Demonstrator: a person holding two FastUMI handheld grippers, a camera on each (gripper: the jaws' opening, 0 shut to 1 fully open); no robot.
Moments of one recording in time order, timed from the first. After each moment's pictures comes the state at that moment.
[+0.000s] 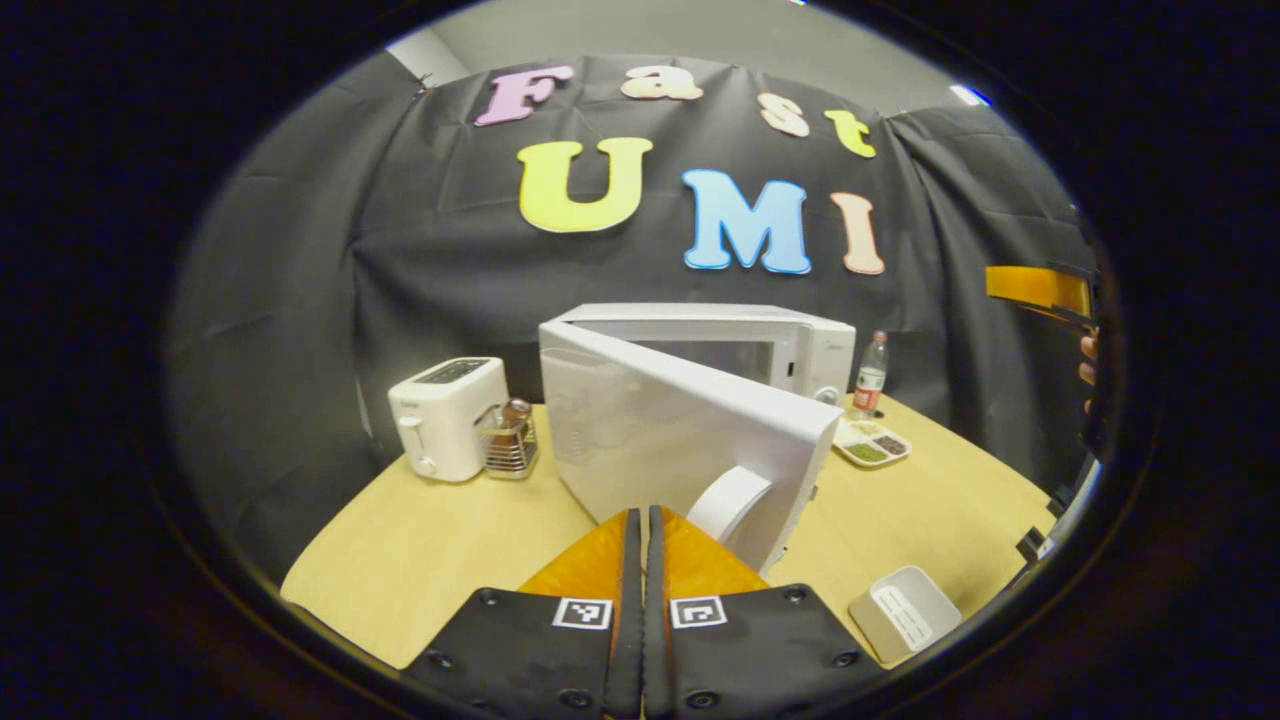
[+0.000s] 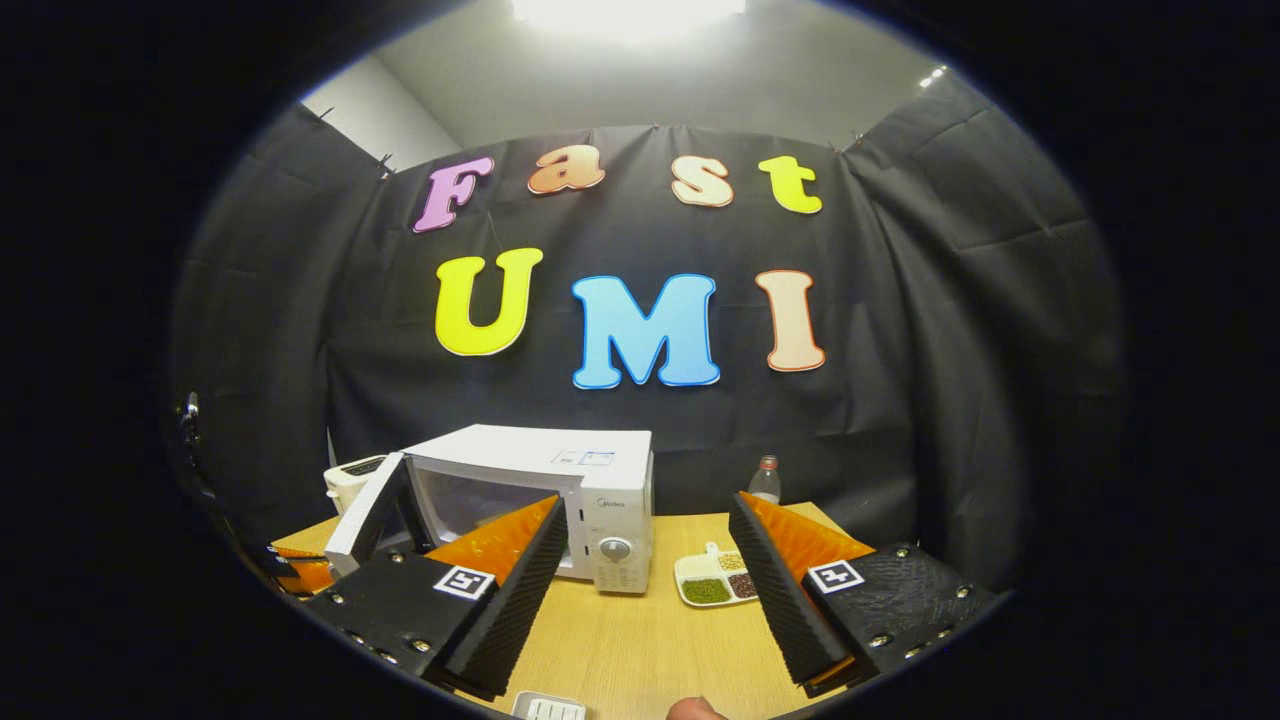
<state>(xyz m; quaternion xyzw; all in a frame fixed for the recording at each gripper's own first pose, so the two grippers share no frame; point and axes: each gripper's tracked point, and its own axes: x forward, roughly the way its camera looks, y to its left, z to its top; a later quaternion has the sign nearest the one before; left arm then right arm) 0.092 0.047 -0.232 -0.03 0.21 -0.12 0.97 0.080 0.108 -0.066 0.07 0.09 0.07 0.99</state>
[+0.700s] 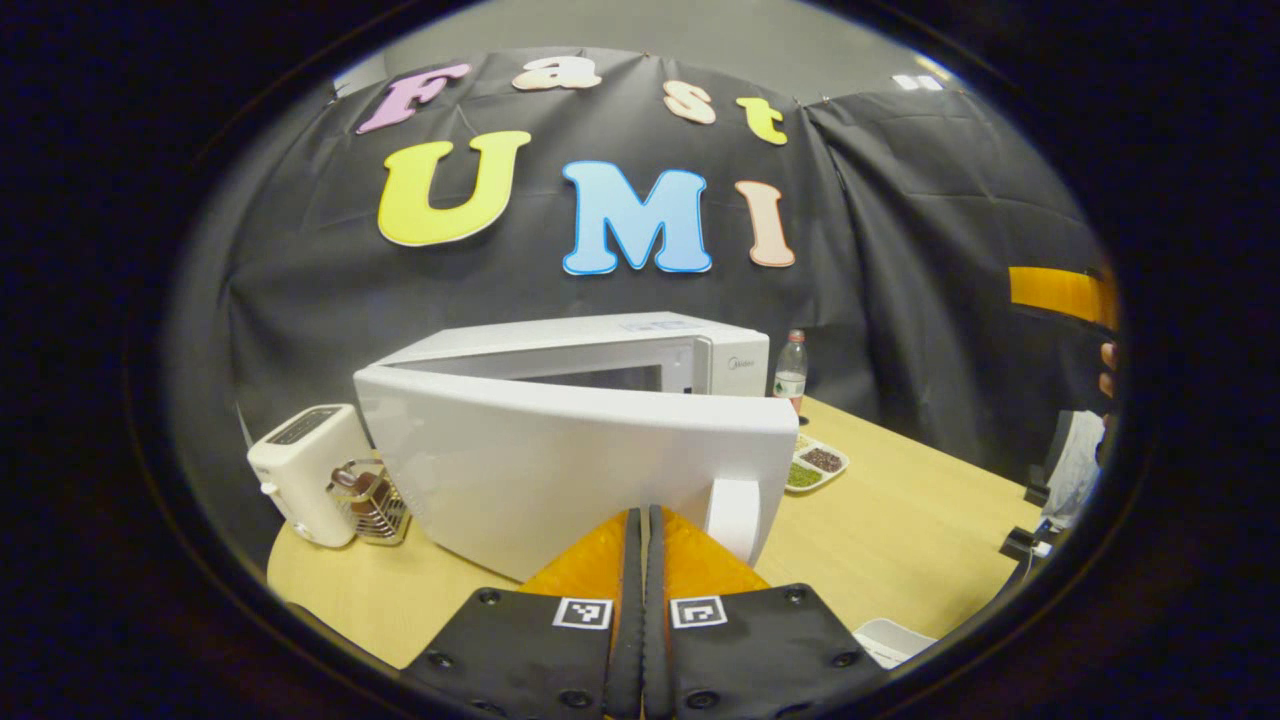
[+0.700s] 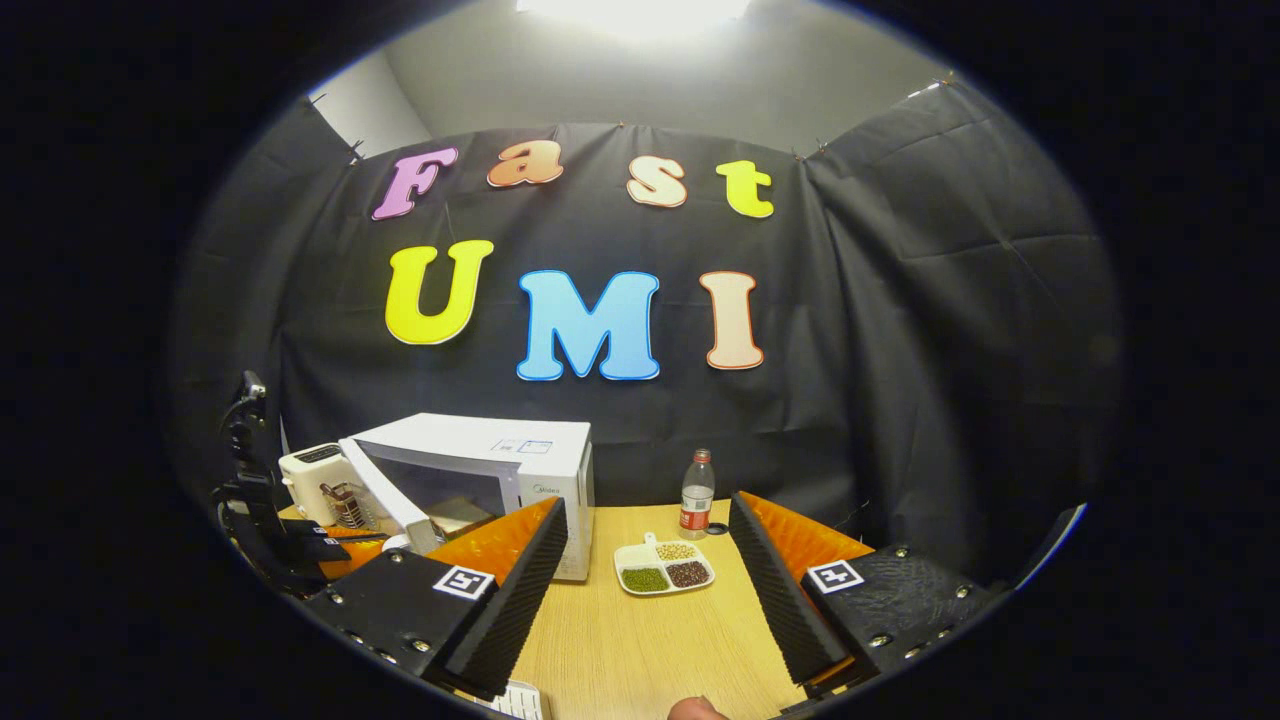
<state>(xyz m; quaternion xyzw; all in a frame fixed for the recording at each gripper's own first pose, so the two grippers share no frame) 0.185 -0.065 -0.229 -0.01 0.18 -0.25 0.95 0.061 0.066 -0.073 0.05 0.11 0.00 0.99</state>
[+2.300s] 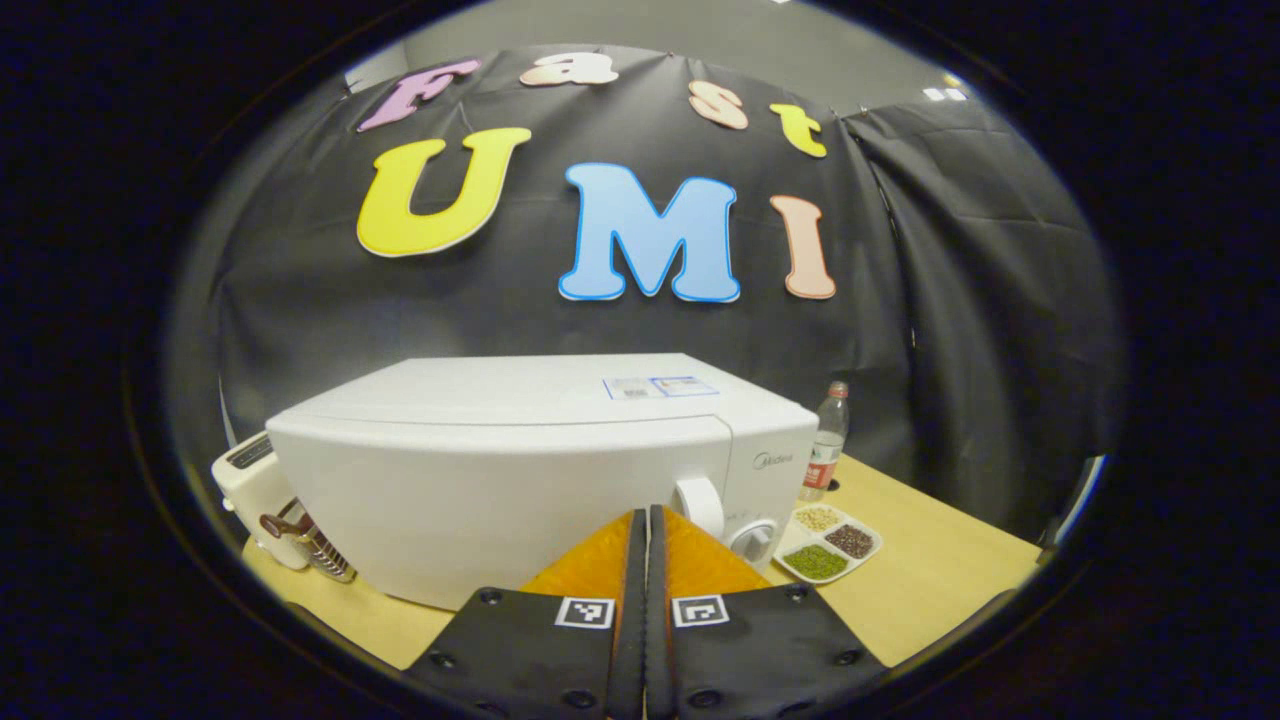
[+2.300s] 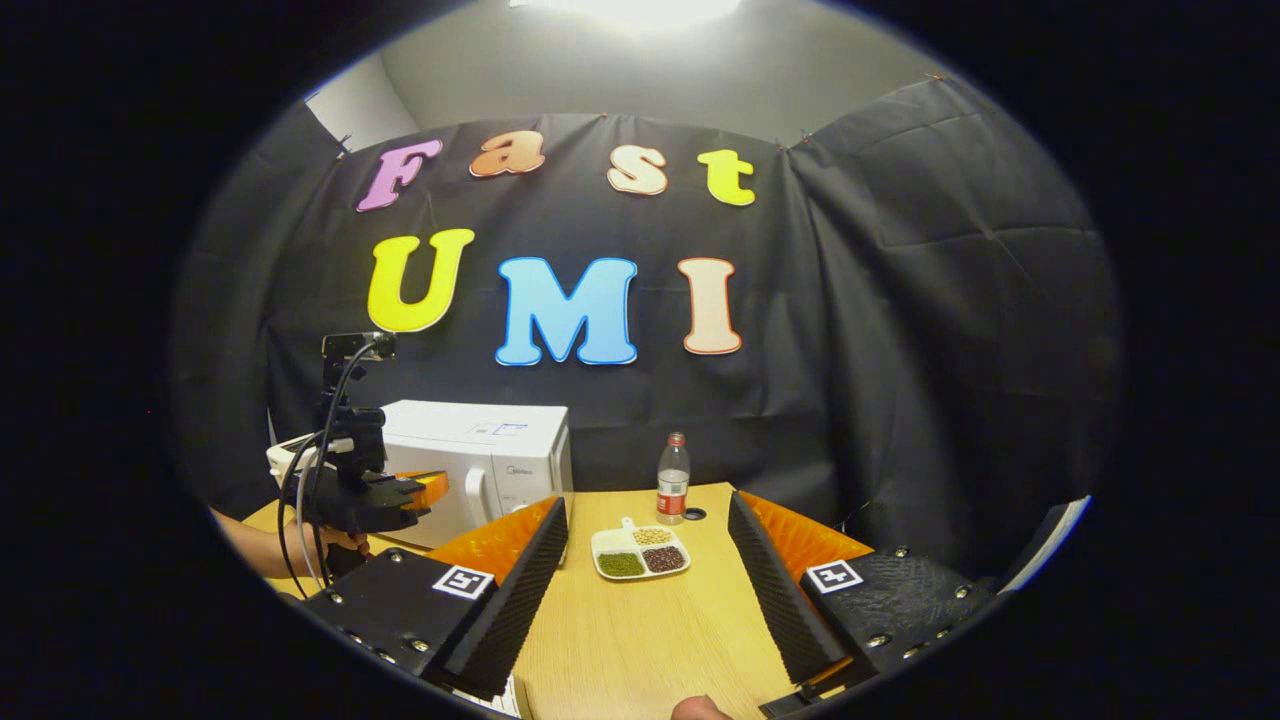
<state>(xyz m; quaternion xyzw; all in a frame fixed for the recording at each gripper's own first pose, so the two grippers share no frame) 0.272 -0.127 -0.185 -0.06 0.14 -0.19 0.97 0.048 0.045 -0.078 0.04 0.12 0.01 0.99</state>
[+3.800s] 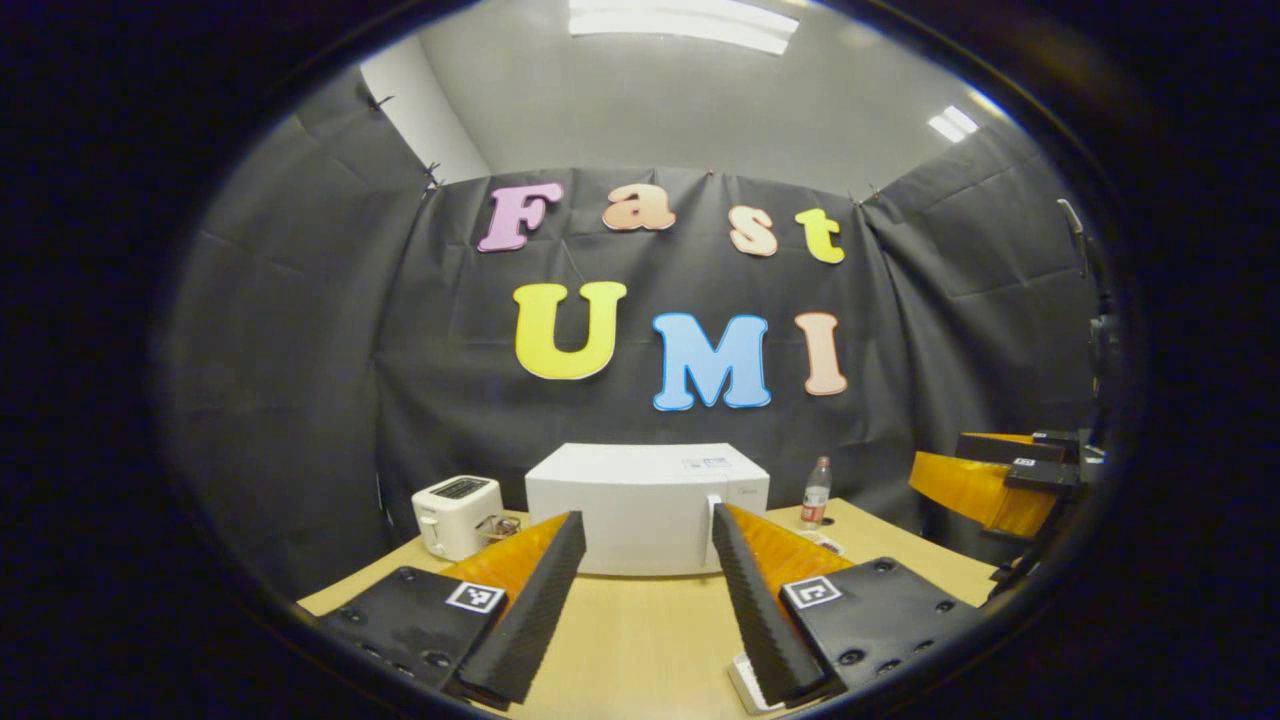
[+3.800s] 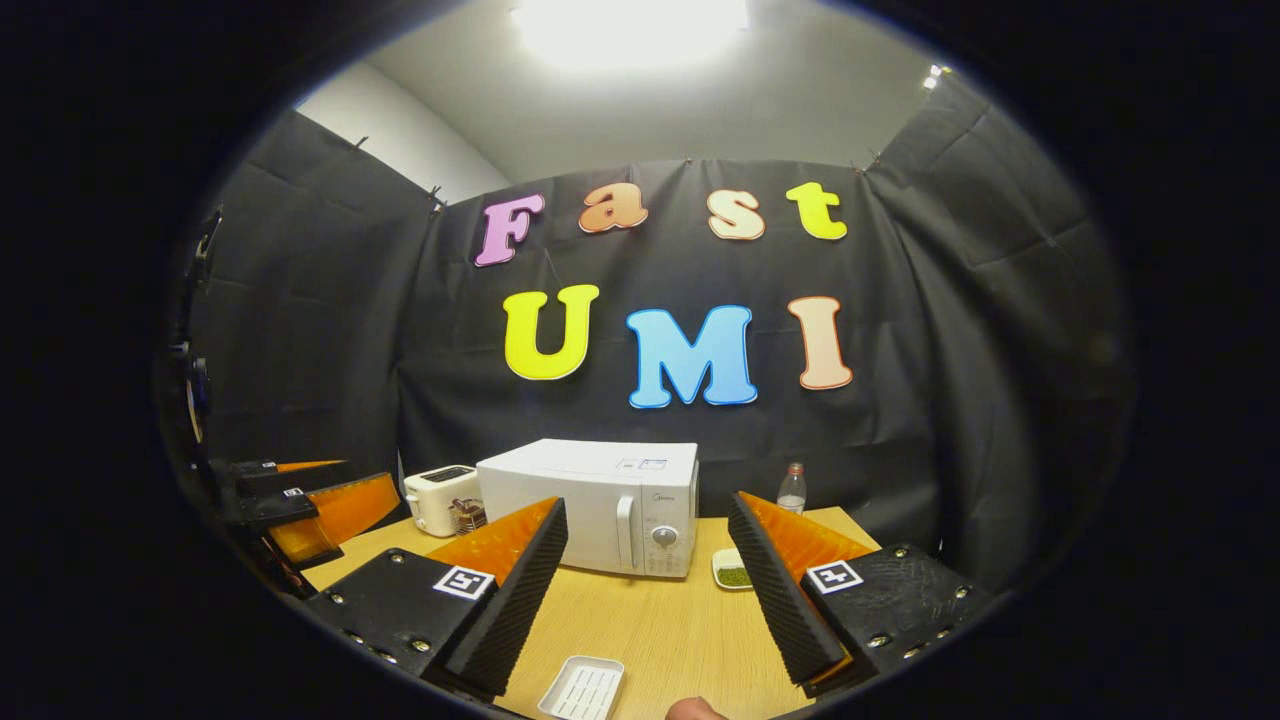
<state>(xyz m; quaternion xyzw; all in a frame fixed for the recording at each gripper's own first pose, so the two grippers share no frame) -0.010 0.016 -0.023 -0.05 0.04 -0.07 1.00 -0.035 0.112 -0.020 0.08 0.06 0.16 0.98</state>
